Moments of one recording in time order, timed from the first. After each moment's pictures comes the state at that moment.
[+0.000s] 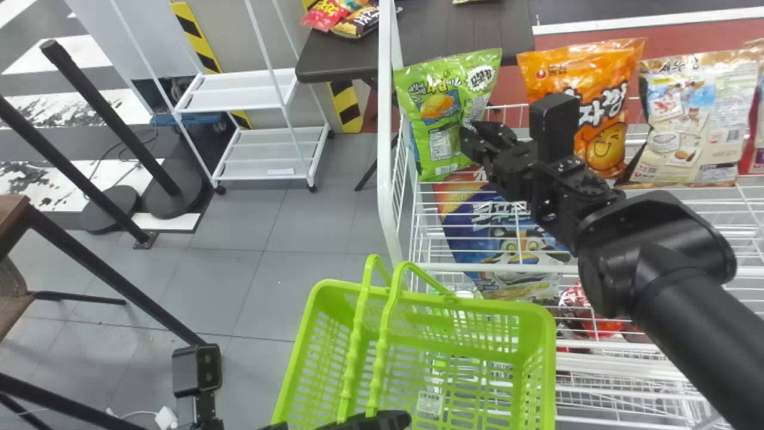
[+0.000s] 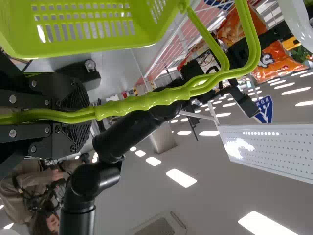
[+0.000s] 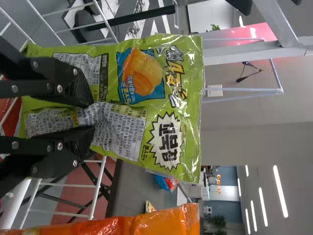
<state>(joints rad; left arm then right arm) 0.62 0.10 0.42 -2.13 0.53 1.16 -1.41 -0.47 0.00 0.51 -0.90 -0.27 -0.09 0.18</state>
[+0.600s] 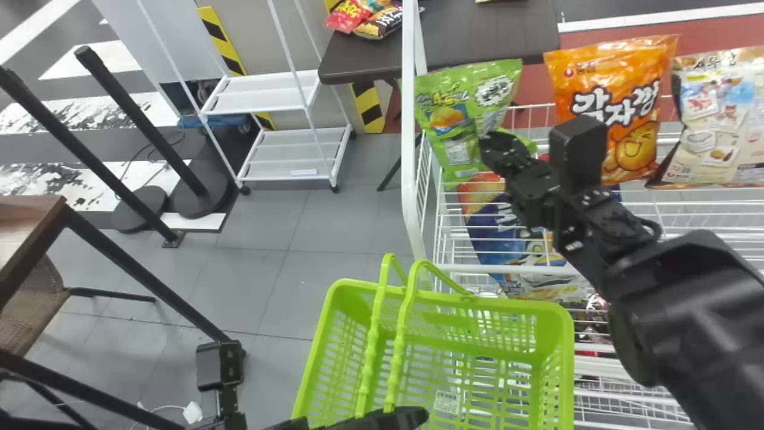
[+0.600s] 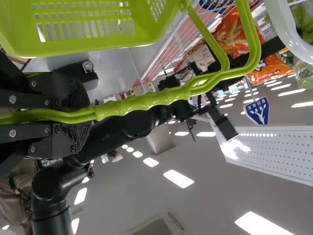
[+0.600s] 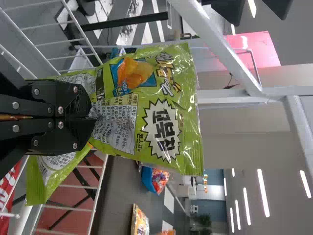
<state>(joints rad) 0.61 0.11 0.43 -2.11 0.54 1.16 -1.41 -0.16 0.00 0.39 -1.41 -0.06 0.07 0.14</state>
